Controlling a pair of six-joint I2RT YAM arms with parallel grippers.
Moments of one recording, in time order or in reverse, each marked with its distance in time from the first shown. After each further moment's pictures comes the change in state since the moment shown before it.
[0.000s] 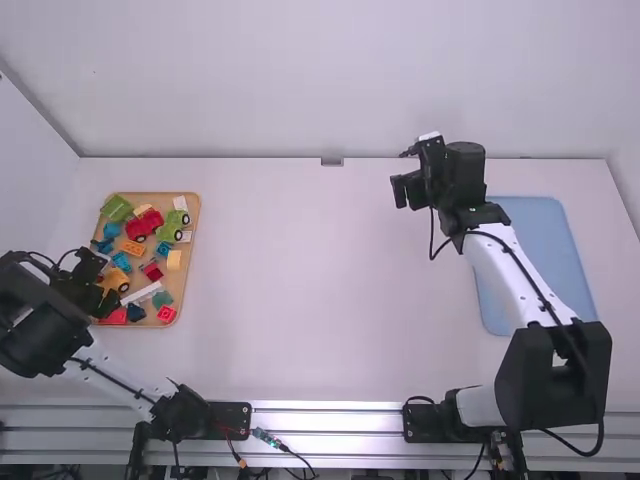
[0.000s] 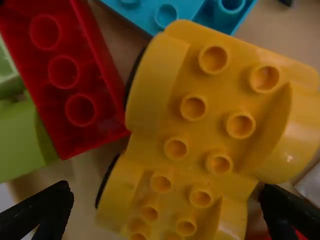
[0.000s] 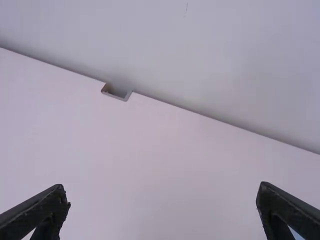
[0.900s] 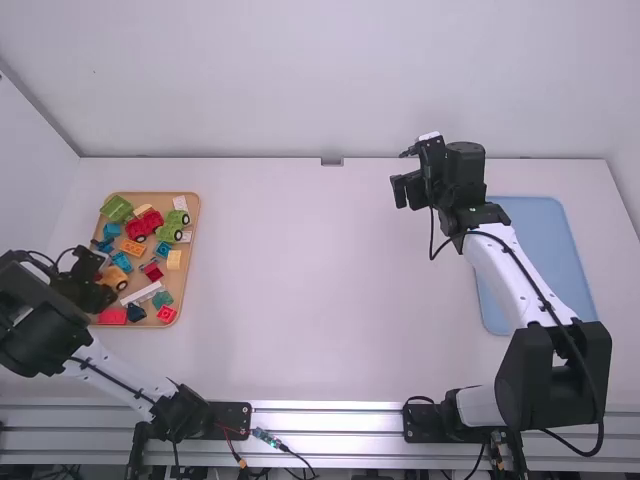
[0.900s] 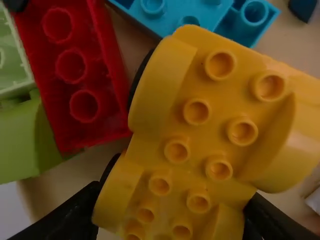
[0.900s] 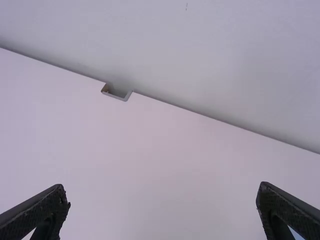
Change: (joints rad) left arm 0.000 0.005 0.001 0.026 0.012 -0.058; right arm 0.000 0.000 0.000 -0.001 0.000 0.002
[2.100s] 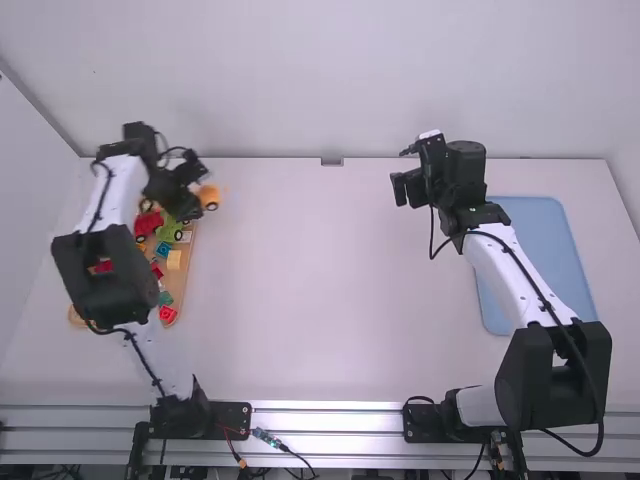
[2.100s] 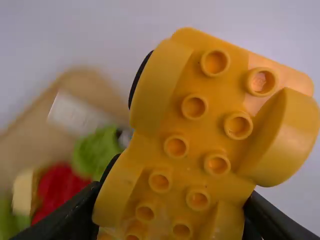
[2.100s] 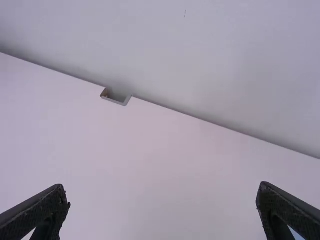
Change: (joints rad) left arm -0.726 0.019 0.546 -0.500 -0.080 -0.246; right arm 0.000 0.000 0.000 0.027 0.000 0.000
